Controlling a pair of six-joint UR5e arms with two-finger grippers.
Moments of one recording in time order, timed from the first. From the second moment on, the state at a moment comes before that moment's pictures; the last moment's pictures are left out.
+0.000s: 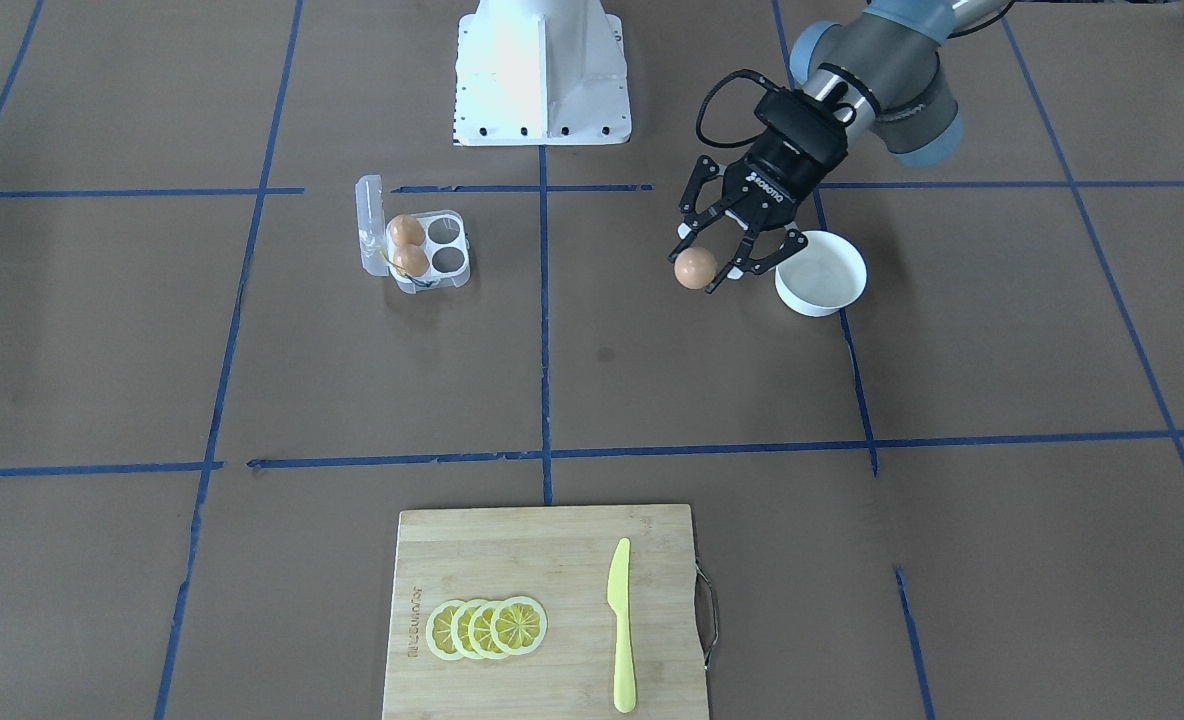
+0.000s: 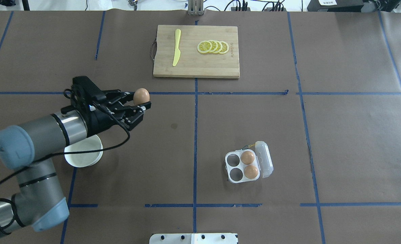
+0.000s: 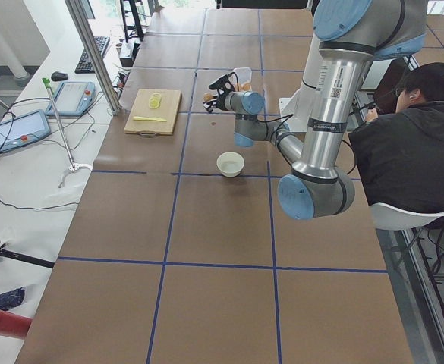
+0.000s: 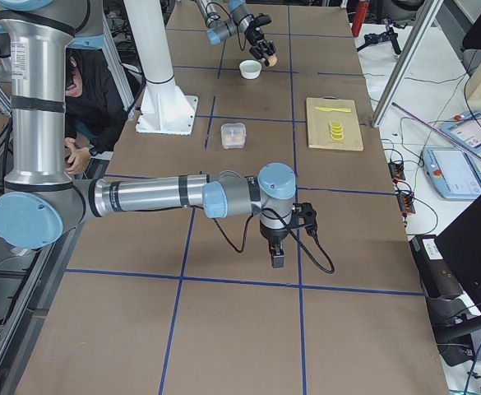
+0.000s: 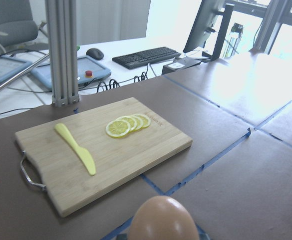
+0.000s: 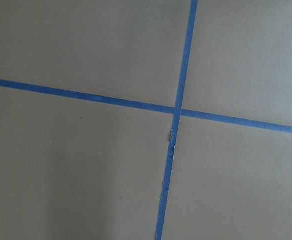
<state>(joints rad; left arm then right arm) -0.46 -1.84 -1.77 -2.80 -1.41 -0.61 1.48 -1.64 1.76 -1.52 2.27 0.04</state>
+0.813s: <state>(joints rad) -0.21 -2.19 -1.48 -2.86 -1.31 -0.29 1.48 -1.64 1.75 -1.52 2.26 0.04</state>
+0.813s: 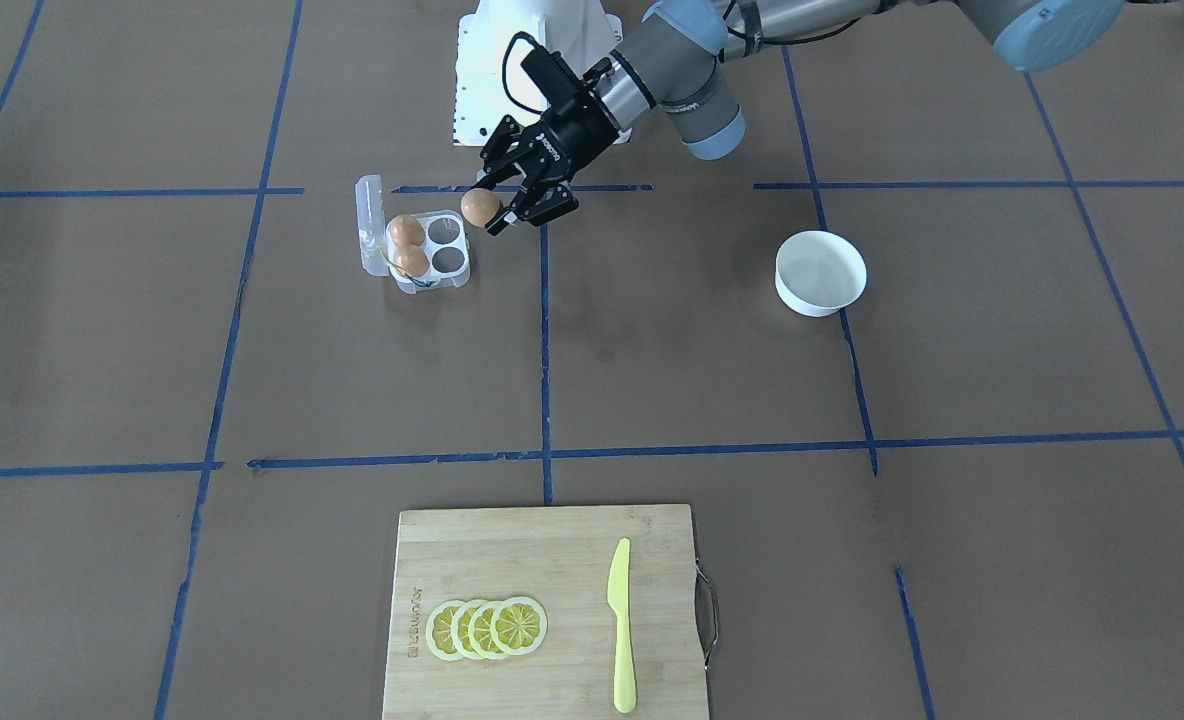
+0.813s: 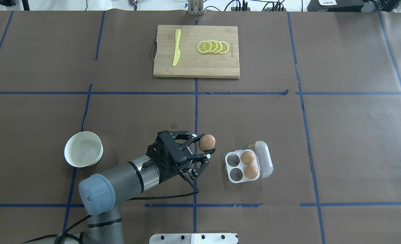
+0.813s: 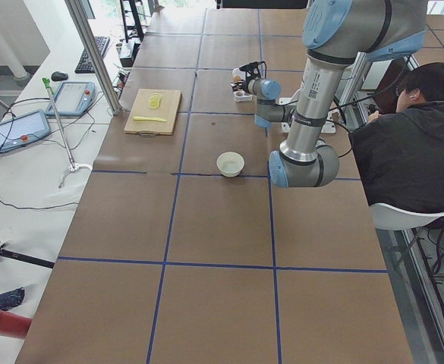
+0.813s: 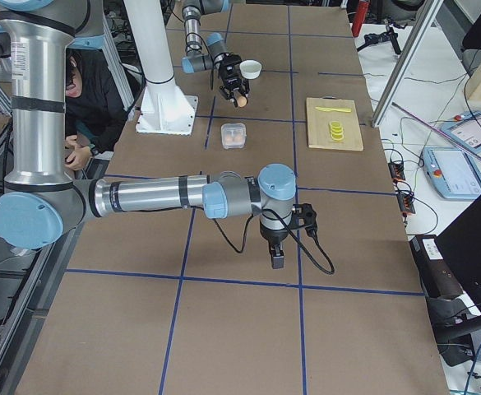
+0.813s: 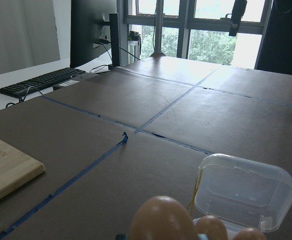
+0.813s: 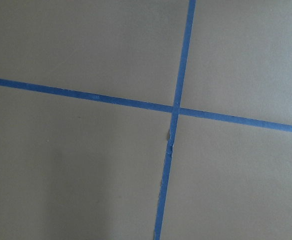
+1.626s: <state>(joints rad) -0.17 -2.29 -1.33 -2.86 -1.31 -0.28 1.48 -1.64 1.75 -1.52 2.26 0.04</state>
